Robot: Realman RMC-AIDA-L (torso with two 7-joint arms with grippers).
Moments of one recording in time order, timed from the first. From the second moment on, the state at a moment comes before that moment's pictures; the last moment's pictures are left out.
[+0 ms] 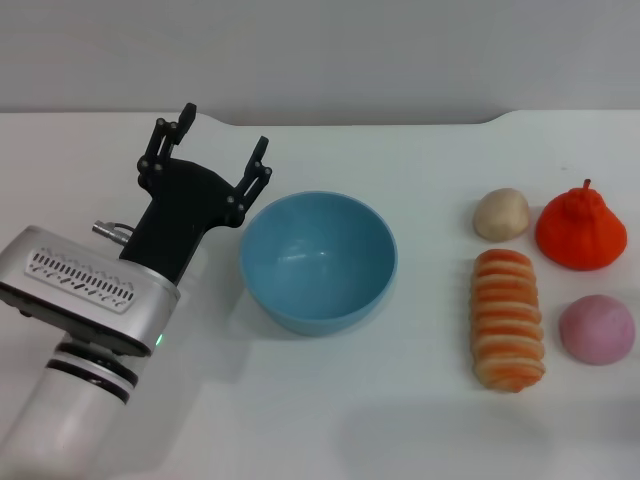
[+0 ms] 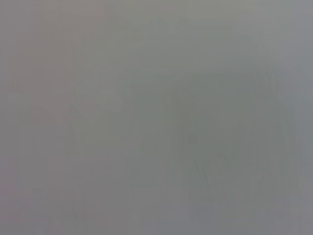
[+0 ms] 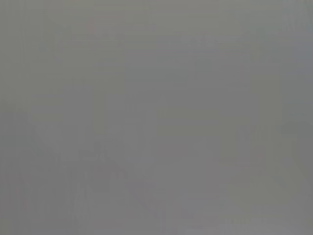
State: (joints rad) left arm -0.35 -2.08 2.64 0.61 2.08 -1.12 -2.65; right arm 0.32 2.08 -0.43 0.15 -0.75 -1.47 0.29
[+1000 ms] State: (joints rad) left arm -0.34 -2.05 2.54 0.82 2.09 -0.98 -2.75; right arm 0.31 2.08 -0.43 0.15 -0.74 -1.47 0.29
